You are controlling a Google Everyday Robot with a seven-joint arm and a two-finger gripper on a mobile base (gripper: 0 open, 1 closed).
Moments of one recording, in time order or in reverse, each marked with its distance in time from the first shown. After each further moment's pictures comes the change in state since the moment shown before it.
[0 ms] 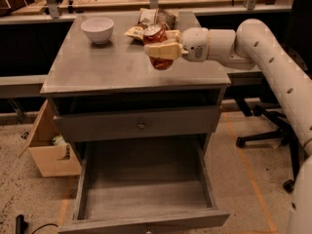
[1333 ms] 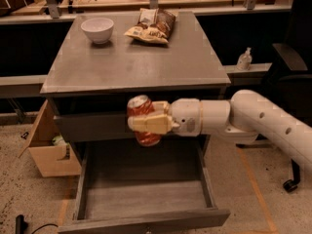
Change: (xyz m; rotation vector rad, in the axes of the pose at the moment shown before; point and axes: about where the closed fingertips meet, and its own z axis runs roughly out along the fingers) arm 0.098 0.184 0.016 -0.057 0.016 0.331
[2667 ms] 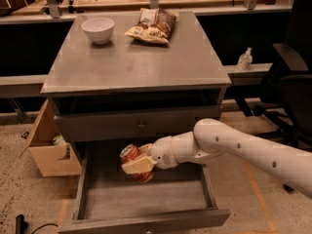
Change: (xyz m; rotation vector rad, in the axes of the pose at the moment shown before) arm 0.187 -0.065 0.041 0.082 0.358 0.093
